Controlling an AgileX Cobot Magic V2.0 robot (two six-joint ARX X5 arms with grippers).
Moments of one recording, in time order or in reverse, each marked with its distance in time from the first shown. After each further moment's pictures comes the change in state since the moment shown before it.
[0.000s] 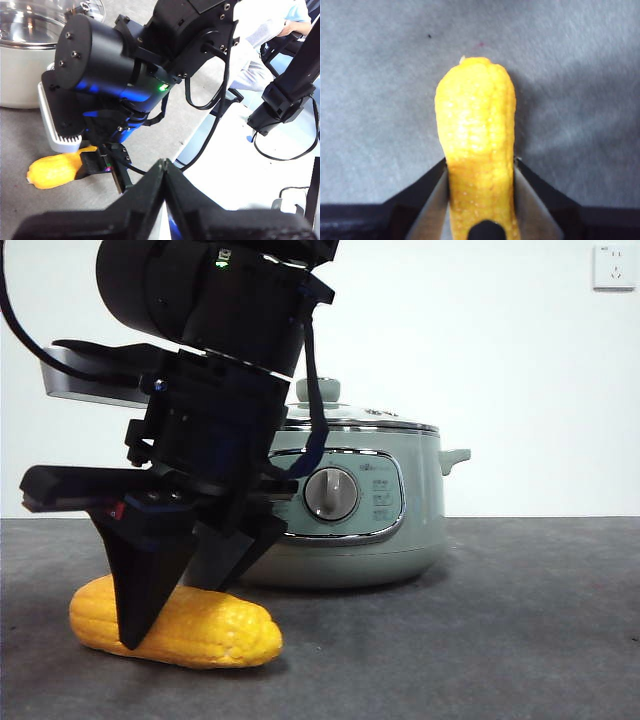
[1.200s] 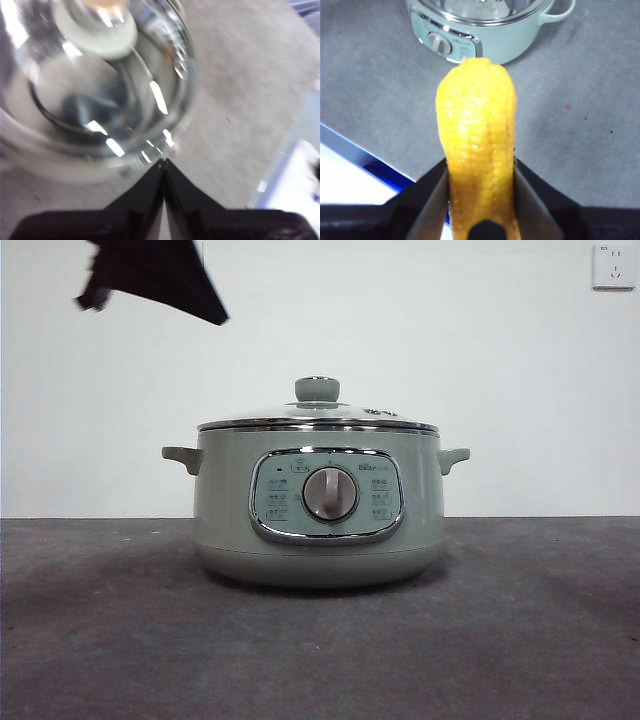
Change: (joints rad) left arm -0.063 0.988 0.608 0.125 -0.182 -0.003; right arm 0.002 -0.995 -0.001 -0.782 0.374 0.383
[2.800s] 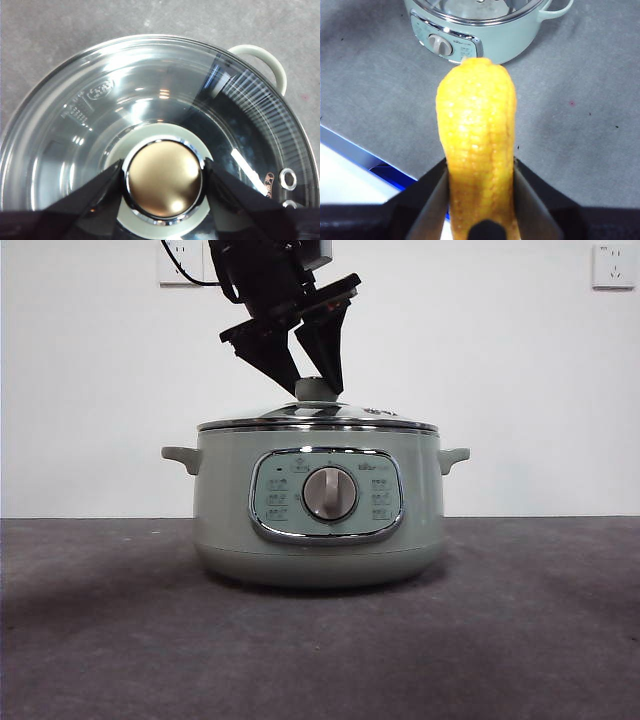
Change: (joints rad) left arm -0.151 0.552 0.617 -0.089 -0.386 0.059; right arm 0.000 0.000 0.000 -0.001 -0.008 0.035
